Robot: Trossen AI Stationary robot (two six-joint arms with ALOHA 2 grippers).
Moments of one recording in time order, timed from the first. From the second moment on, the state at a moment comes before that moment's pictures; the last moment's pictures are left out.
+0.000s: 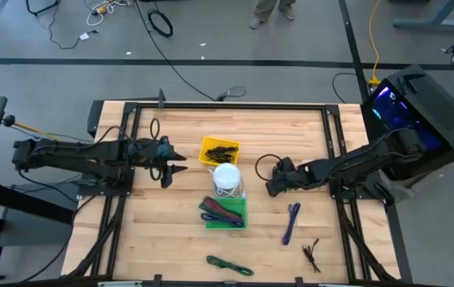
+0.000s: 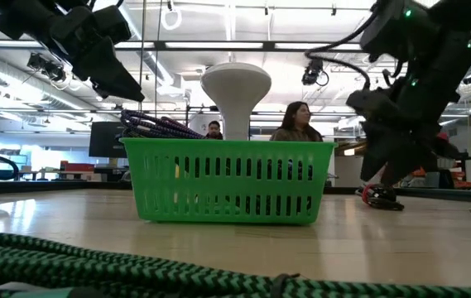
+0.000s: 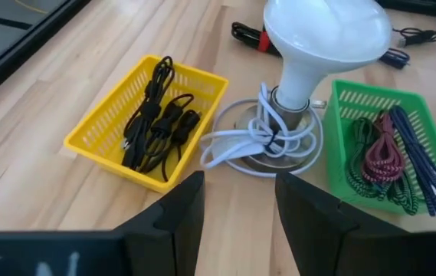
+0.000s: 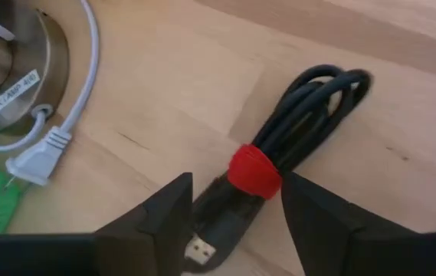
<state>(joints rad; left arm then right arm) 0.05 0.82 0.50 -0.22 -0.09 -0.15 0.18 1.38 0.60 -0.37 0.30 1.21</state>
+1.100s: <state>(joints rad) -0.03 0.82 0.50 -0.10 -0.22 -0.18 -0.10 1.39 0.80 -0.36 0.29 0.54</state>
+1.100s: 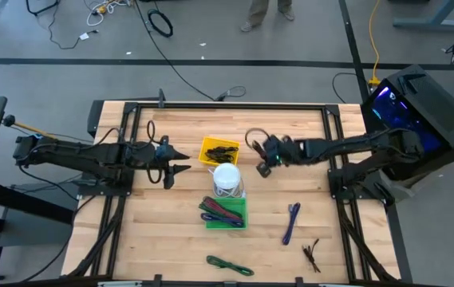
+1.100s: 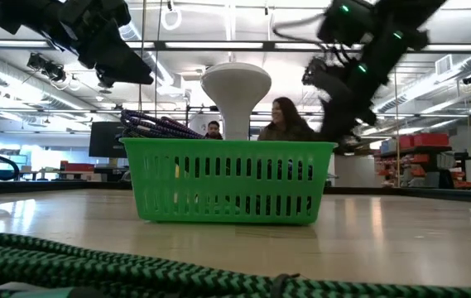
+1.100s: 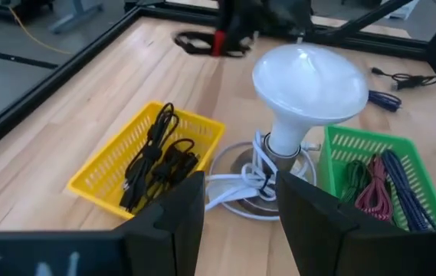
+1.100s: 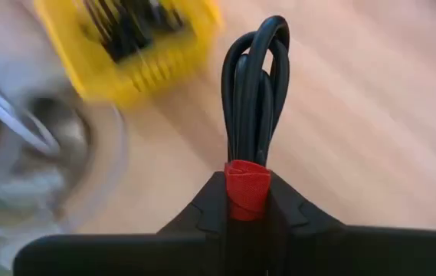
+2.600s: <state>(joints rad) -0.03 0.82 0.50 -0.06 -0.22 -0.14 -0.22 1.89 1.49 -0.43 -0.14 0.09</state>
